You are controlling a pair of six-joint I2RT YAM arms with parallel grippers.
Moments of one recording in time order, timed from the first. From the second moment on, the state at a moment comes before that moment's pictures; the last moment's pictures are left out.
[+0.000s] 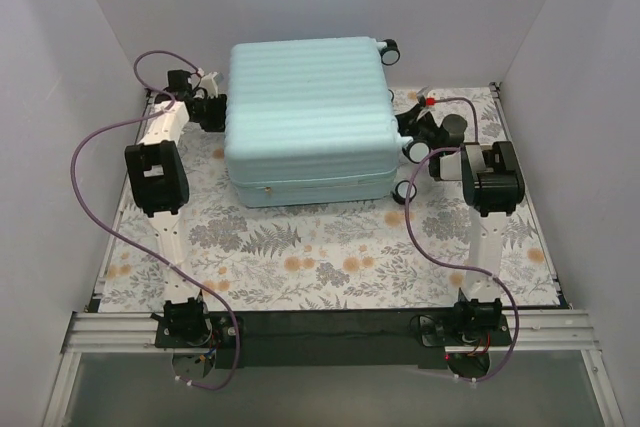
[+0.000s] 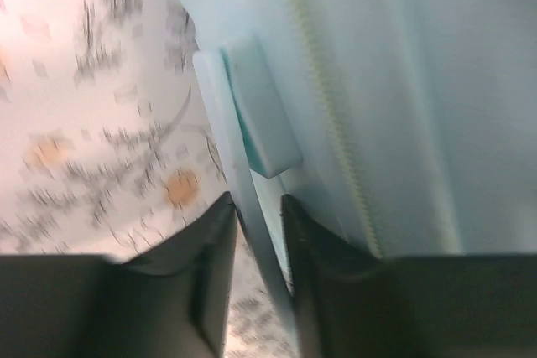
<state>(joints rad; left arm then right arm) 0.11 2.38 2.05 -0.67 0.67 0.05 0.08 2.32 1.30 1.19 -0.87 0.24</state>
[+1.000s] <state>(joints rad) 0.28 1.58 1.76 -0.36 0.72 0.38 0.49 1.63 0.58 0.91 -0.59 0.12</state>
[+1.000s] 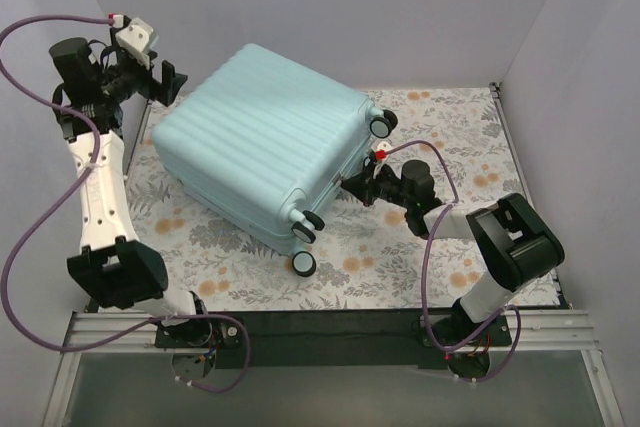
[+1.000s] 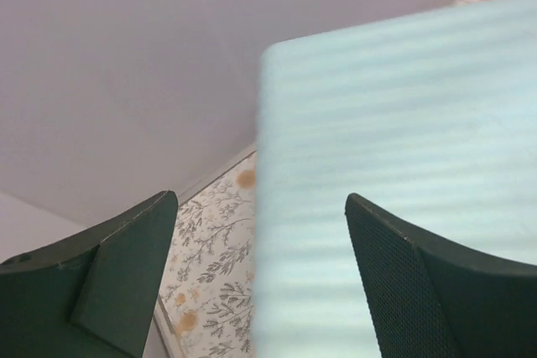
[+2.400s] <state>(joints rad) -0.84 1.44 1.45 -1.22 0.44 1.13 0.53 1.56 0.59 0.75 -0.44 0.00</state>
